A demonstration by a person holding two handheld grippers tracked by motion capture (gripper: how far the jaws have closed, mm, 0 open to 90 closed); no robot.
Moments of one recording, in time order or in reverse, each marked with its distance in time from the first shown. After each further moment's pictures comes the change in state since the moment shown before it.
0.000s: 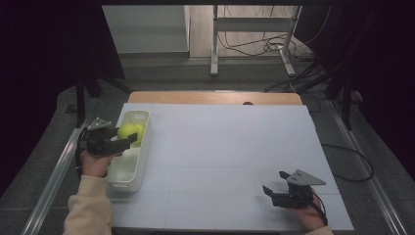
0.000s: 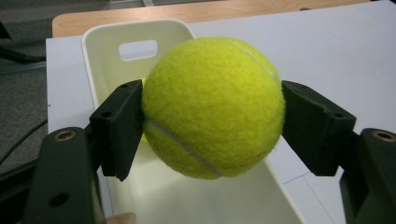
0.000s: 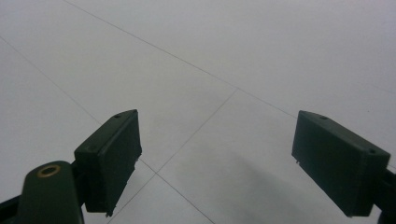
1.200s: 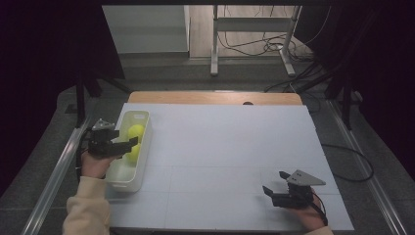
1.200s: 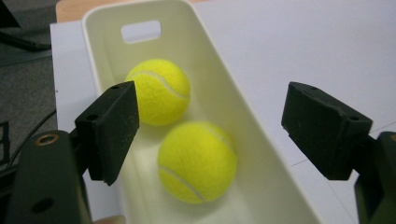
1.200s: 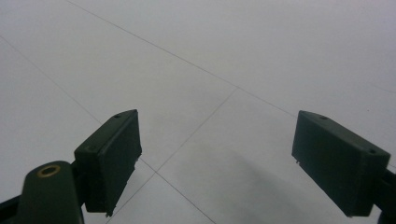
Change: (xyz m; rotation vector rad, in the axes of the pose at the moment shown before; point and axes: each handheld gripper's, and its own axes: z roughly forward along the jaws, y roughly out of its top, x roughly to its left) left arm -0.007 0.001 -0.003 0.057 0.033 0.033; right arm 0.000 0.000 0.000 0.002 -0.002 -0.003
